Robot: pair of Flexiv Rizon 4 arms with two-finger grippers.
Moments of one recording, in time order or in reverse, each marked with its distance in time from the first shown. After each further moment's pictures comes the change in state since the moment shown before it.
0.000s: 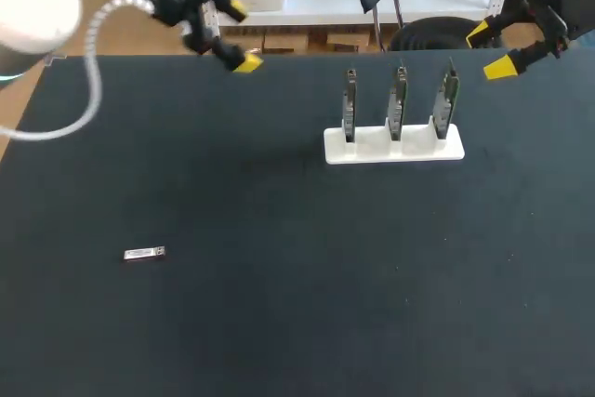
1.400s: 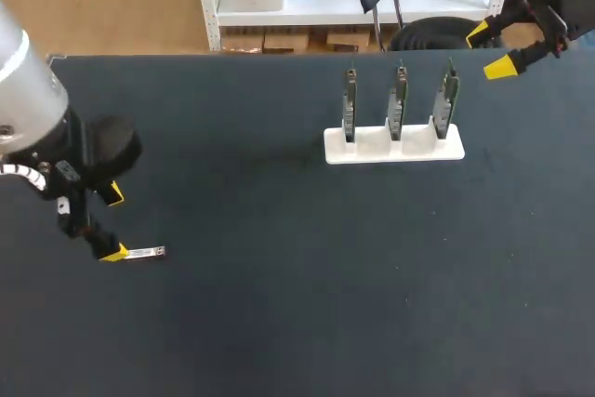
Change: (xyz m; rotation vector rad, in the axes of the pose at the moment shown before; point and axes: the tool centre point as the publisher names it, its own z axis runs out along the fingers) left arm 0.208 -0.180 -0.055 0.125 0.493 -0.100; right arm 0.000 0.000 0.000 0.000 0.000 0.000
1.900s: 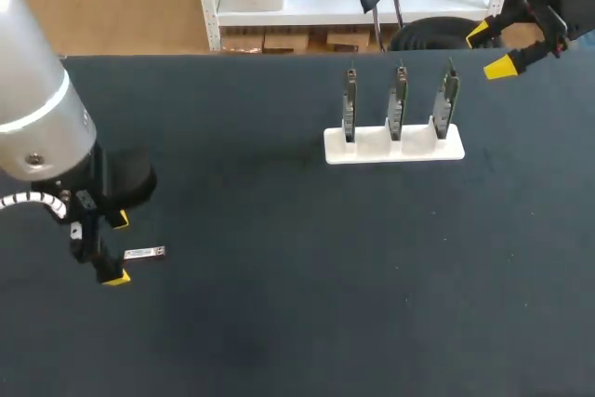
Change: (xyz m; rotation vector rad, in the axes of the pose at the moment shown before) left arm 0.017 -0.003 0.042 0.010 0.101 0.072; right arm 0.000 0.000 0.000 0.000 0.000 0.000
